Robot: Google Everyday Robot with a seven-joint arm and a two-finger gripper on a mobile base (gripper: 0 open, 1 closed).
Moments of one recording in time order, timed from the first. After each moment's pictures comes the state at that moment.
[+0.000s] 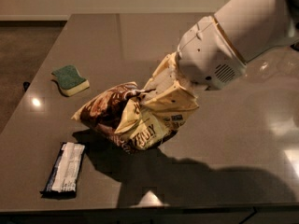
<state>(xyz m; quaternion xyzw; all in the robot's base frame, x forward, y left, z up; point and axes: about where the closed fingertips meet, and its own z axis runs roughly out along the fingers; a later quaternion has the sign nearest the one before) 0.390 -0.015 0.983 -0.68 0.62 0.24 0.29</state>
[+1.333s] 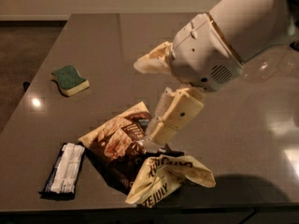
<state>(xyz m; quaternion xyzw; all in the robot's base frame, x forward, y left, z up) 0.374 -0.003 0.991 -0.69 0.61 0.24 0.30</state>
